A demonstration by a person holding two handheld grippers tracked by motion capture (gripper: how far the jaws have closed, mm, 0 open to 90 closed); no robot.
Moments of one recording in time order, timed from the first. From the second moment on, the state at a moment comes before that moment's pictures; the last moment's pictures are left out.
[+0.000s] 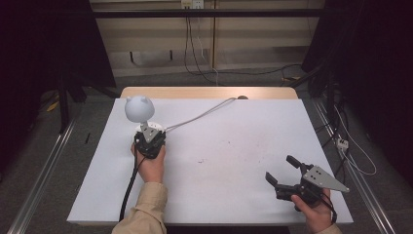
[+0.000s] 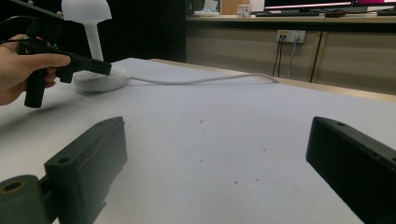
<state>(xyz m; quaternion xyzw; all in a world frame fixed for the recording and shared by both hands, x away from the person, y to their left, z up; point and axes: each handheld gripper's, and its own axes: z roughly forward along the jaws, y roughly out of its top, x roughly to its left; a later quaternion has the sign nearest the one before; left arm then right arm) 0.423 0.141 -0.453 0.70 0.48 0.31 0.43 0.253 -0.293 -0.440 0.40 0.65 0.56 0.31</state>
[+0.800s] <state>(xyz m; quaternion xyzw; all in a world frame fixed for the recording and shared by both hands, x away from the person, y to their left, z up) 0.409 0.151 -0.451 0.71 0.47 0.25 0.45 0.255 -0.291 -0.443 0.40 0.66 0.56 0.30</state>
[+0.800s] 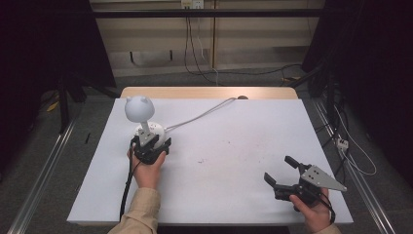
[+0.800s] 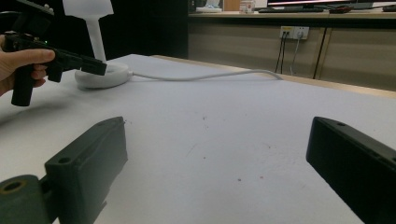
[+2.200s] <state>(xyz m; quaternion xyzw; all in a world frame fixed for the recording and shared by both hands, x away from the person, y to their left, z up) 0.378 0.163 -0.430 0.75 0.40 0.18 0.50 0.255 -0.290 -0.444 0.40 0.67 0.56 0.29</state>
